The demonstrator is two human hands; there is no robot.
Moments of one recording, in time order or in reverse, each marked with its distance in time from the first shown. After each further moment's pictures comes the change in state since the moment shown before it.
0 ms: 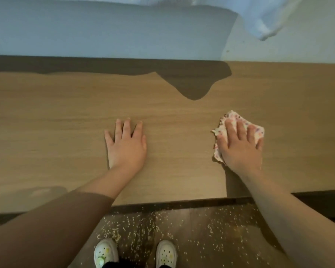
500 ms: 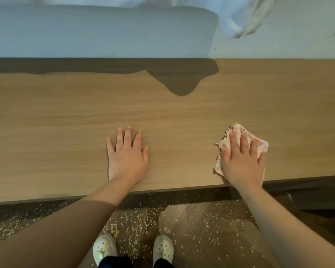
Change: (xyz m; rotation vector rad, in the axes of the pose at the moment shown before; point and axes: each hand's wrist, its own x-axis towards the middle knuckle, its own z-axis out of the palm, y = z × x) left_hand -0.044 0.027 0.009 0.063 -0.002 0.061; right_hand -0.045 0.048 0.009 -0.034 0.017 0.061
